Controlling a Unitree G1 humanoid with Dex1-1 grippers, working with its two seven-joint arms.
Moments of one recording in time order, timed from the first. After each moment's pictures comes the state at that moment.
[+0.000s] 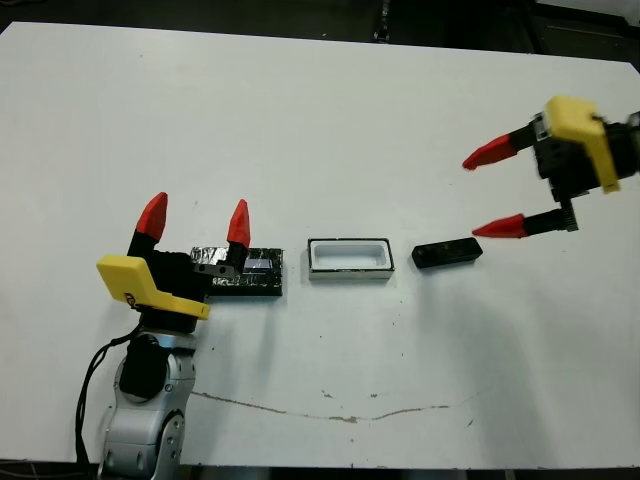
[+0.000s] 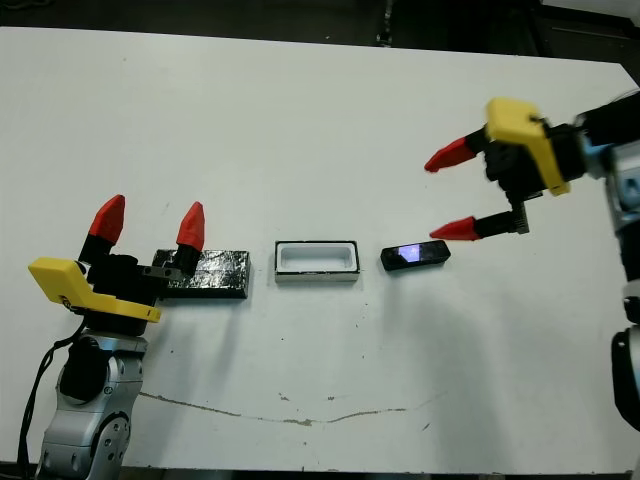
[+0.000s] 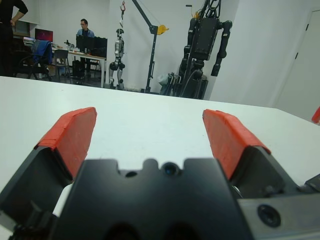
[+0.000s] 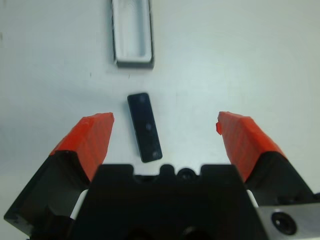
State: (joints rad) left arm 0.10 0.07 -0.01 -0.35 -0.21 -0.09 -0.12; right arm -0.99 -0.85 0.34 0.64 -0.01 -0.05 1.61
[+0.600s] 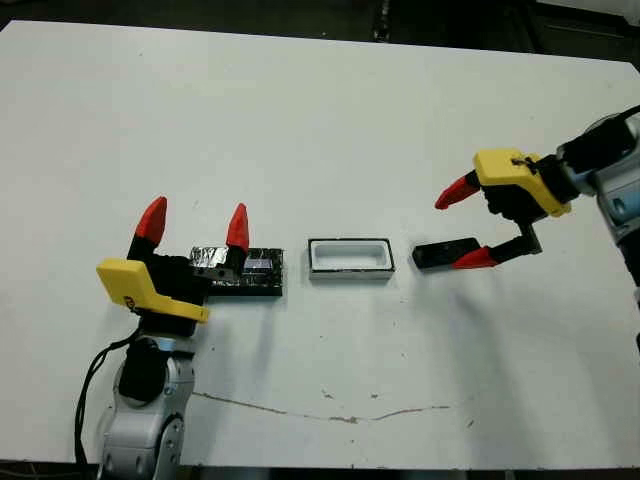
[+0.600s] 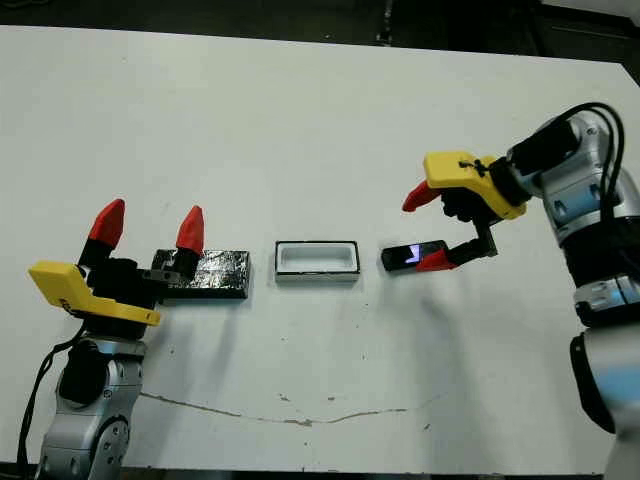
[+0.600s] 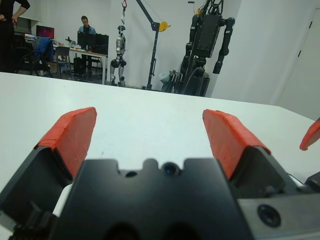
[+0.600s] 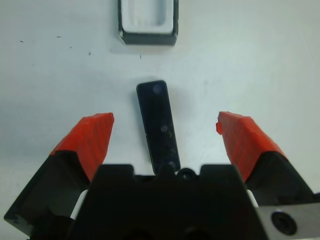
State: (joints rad) left arm 0.11 0.07 -0.01 -0.35 -0.20 -0.09 -0.12; right arm -0.96 -0.75 0.42 0.67 -0.17 0.02 1.57
